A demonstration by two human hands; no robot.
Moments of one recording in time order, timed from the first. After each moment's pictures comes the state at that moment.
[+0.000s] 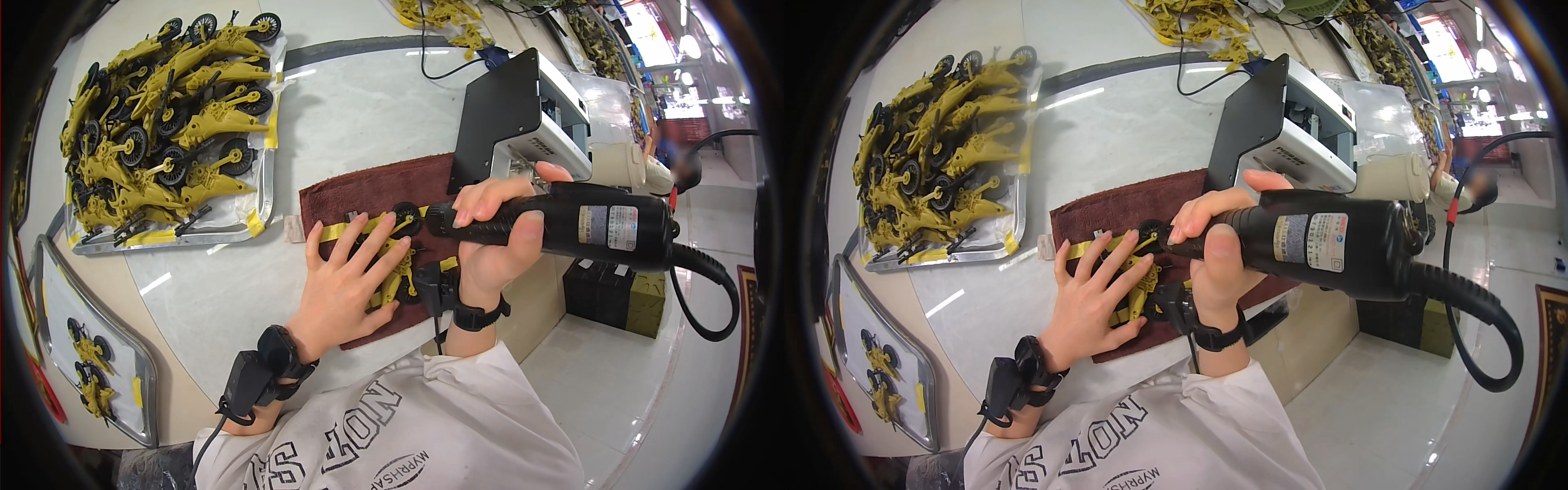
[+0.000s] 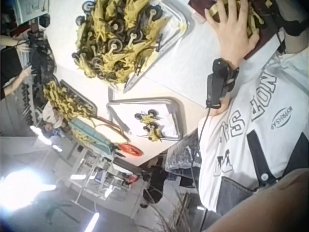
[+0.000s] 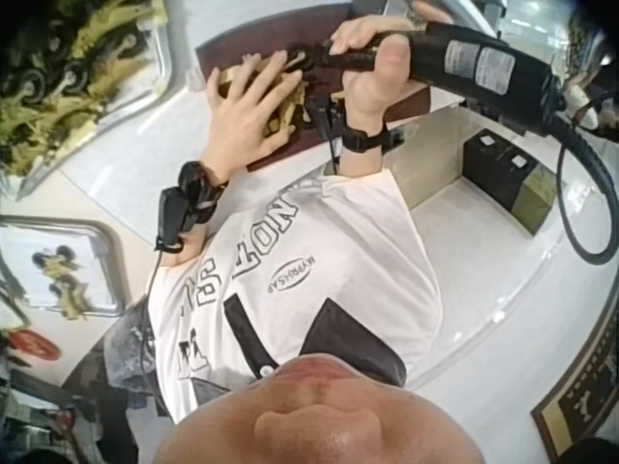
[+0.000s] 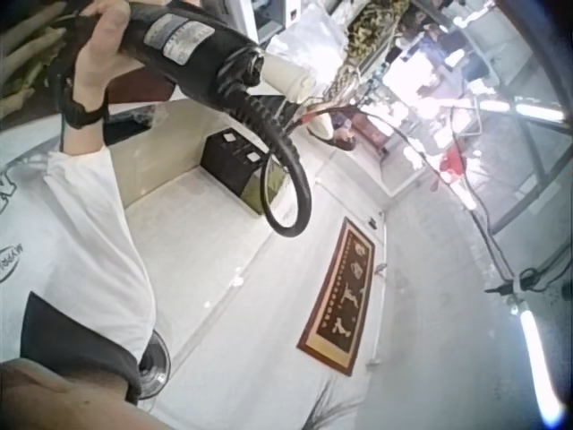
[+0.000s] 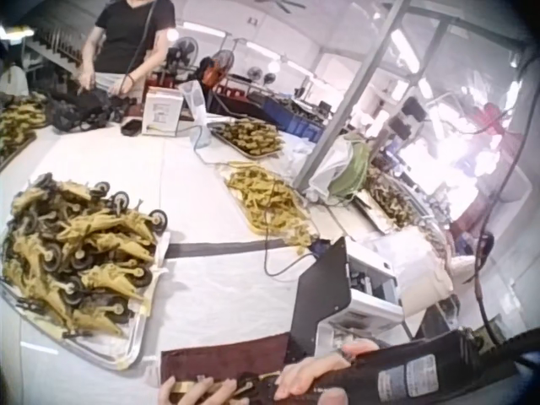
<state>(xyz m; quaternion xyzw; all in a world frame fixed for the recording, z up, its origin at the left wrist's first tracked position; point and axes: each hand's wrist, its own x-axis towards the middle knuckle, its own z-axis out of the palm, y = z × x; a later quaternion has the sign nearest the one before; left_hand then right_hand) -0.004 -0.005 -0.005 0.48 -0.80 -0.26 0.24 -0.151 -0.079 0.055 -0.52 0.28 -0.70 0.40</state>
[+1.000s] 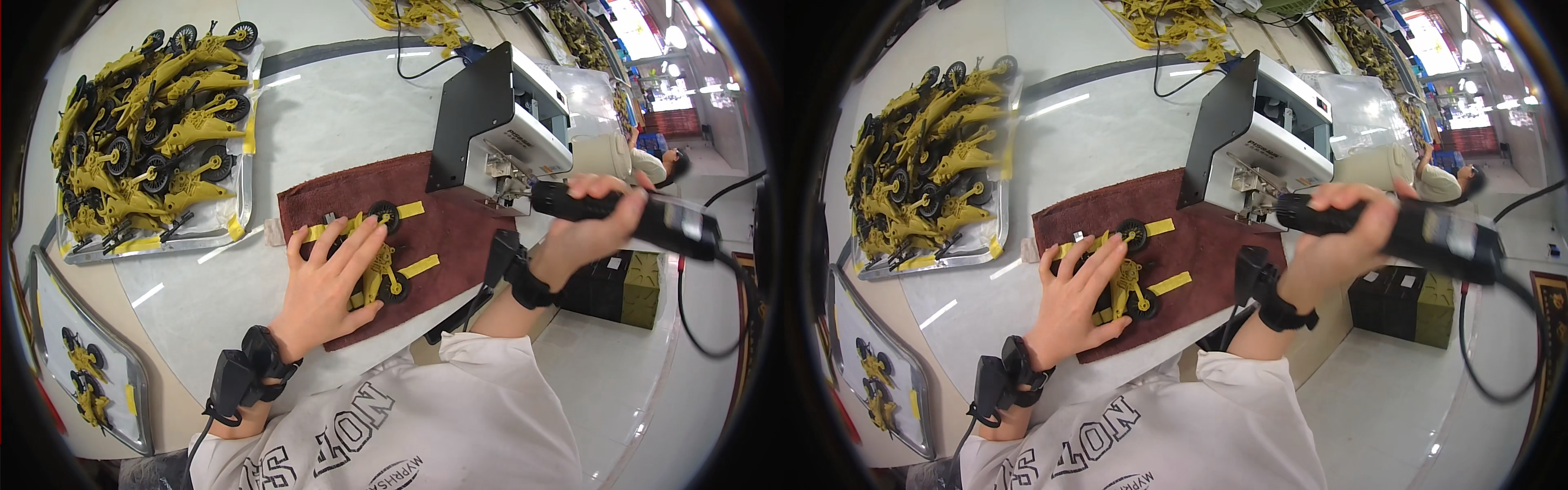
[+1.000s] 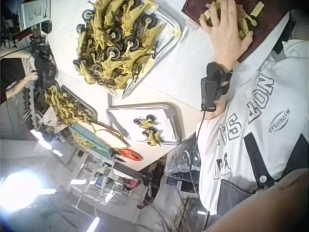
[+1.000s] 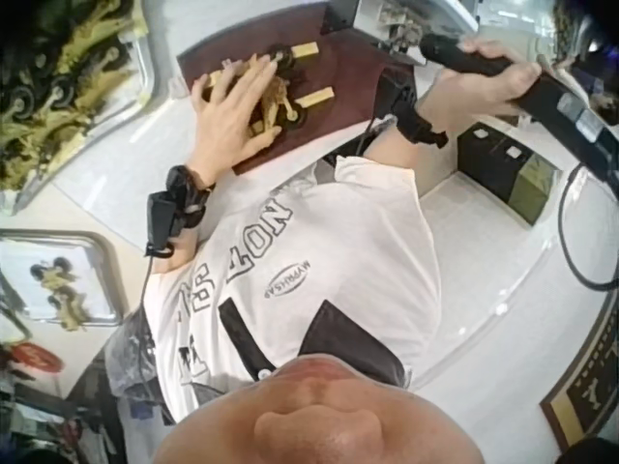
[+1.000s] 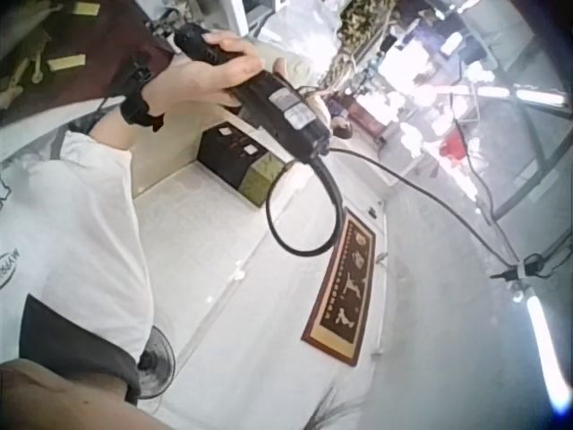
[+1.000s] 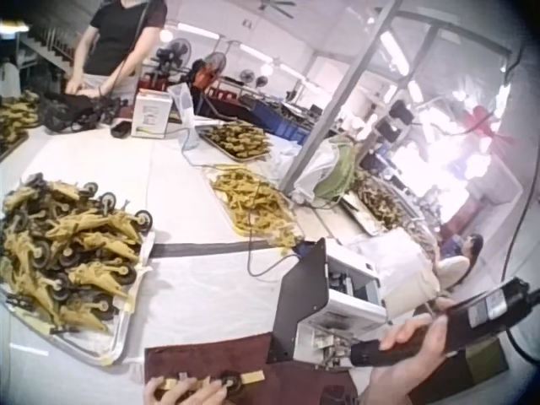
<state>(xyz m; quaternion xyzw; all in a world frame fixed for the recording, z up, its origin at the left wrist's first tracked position) -0.008 -0.006 -0.003 0.47 -0.80 -0.26 0.26 -0.239 -0.100 0.116 -0.52 0.41 -0.74 0.12</state>
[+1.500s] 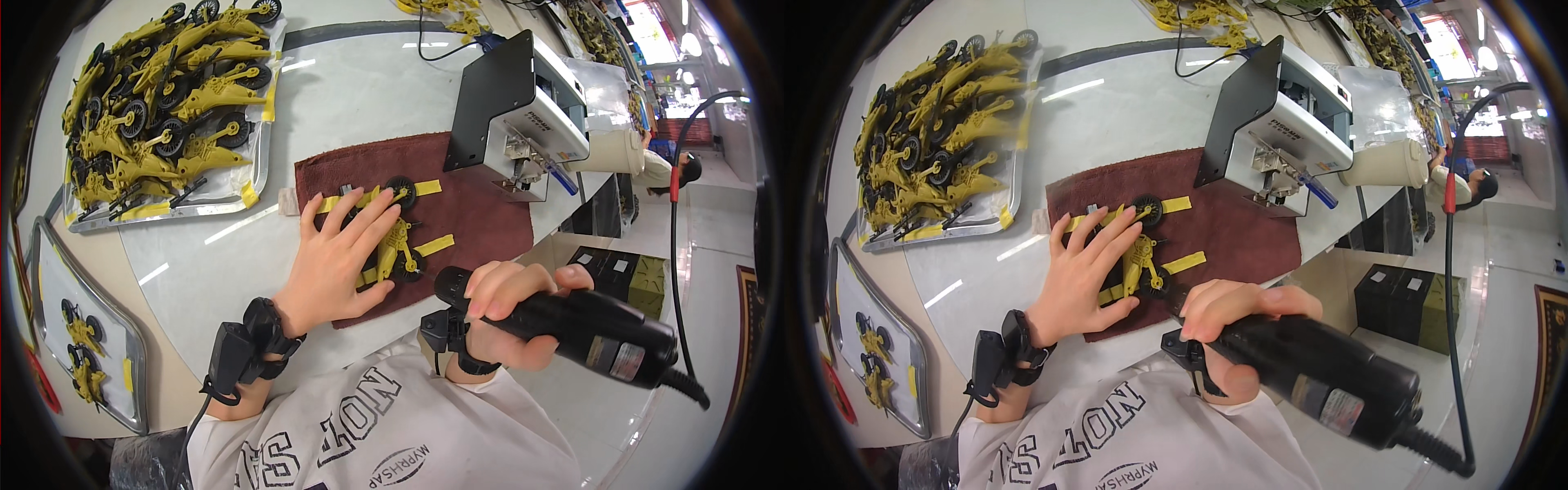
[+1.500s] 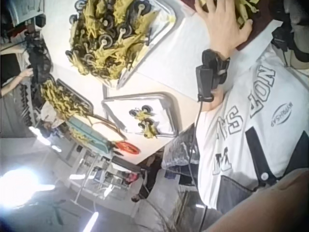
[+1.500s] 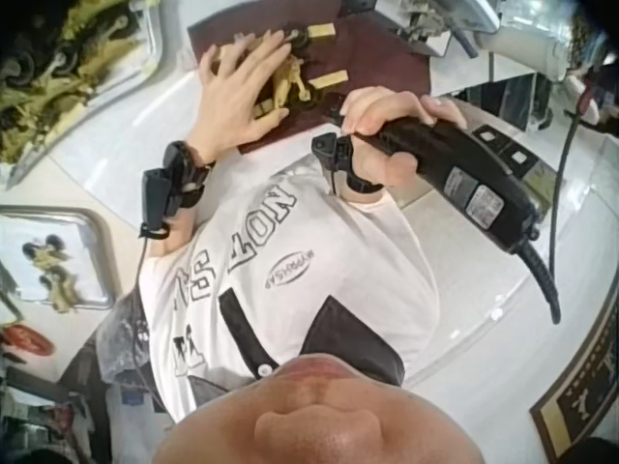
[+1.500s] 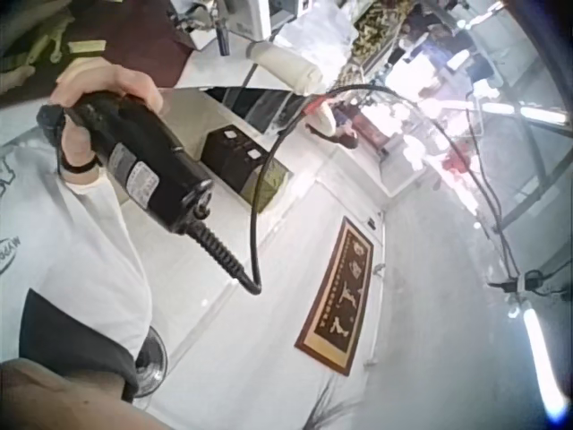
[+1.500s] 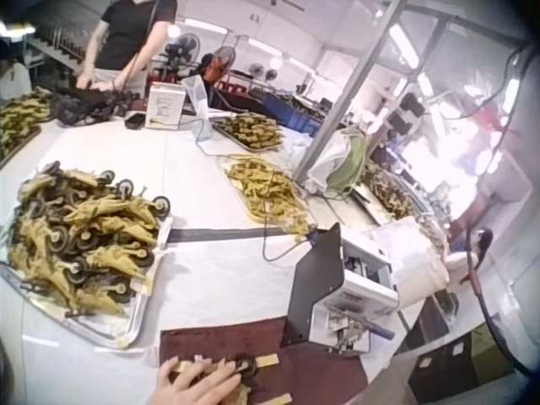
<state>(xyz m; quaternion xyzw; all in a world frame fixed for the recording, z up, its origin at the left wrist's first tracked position) 0.001 -0.005 -0.004 0.45 -0.81 -0.27 0.26 -0.171 0.007 0.075 -0.62 0.29 -0.65 0.34</state>
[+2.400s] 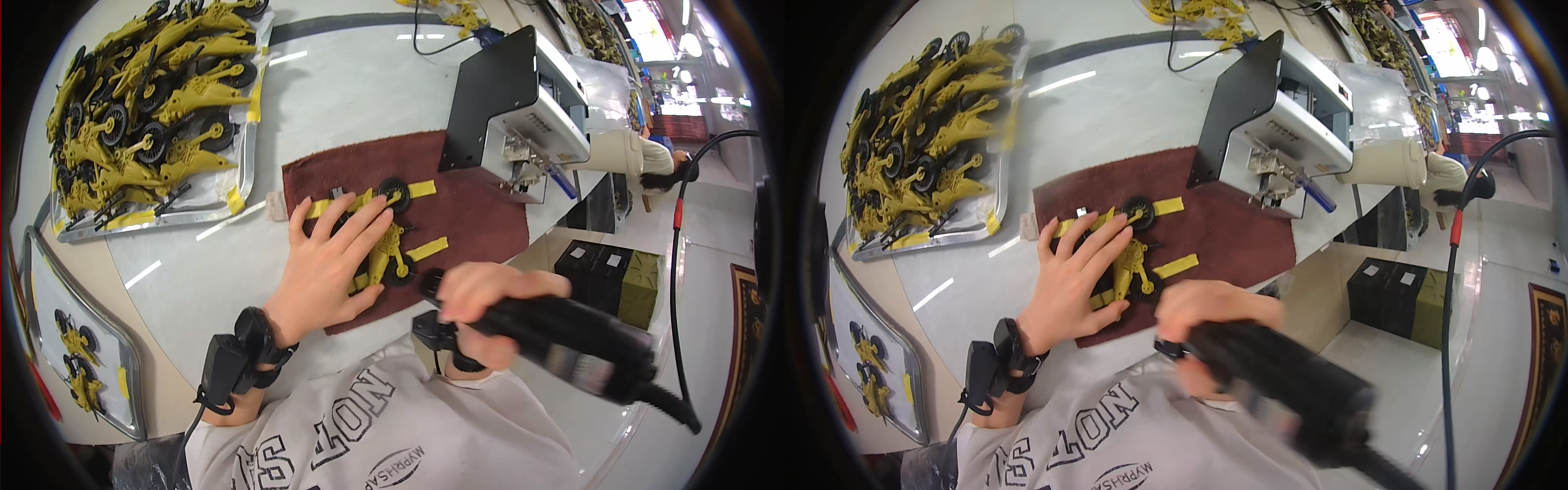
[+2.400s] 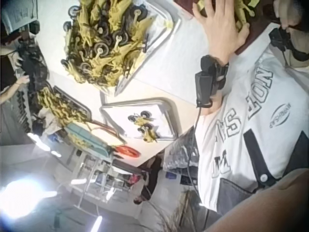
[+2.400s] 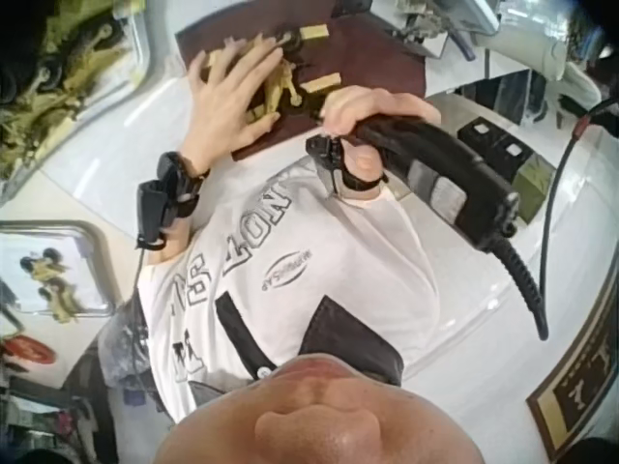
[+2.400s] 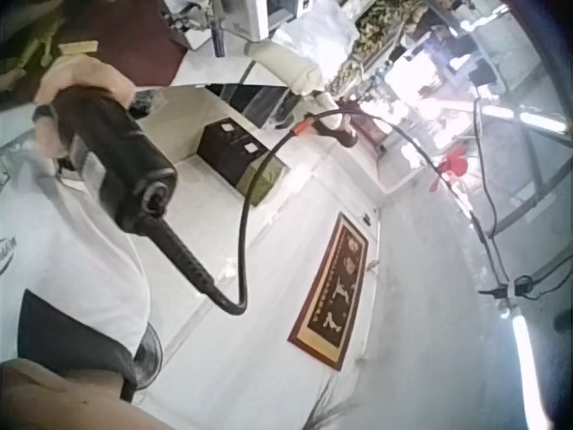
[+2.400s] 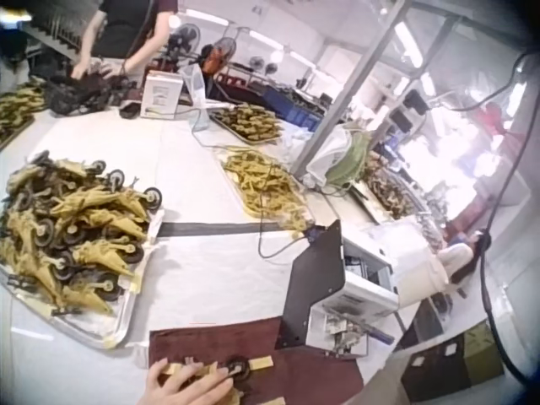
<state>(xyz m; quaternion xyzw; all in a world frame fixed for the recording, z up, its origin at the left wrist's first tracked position) 0.001 -0.007 -0.010 0.47 -0.80 -0.28 0.24 -0.191 -0.009 0.057 -0.69 0.21 -0.54 0.43</state>
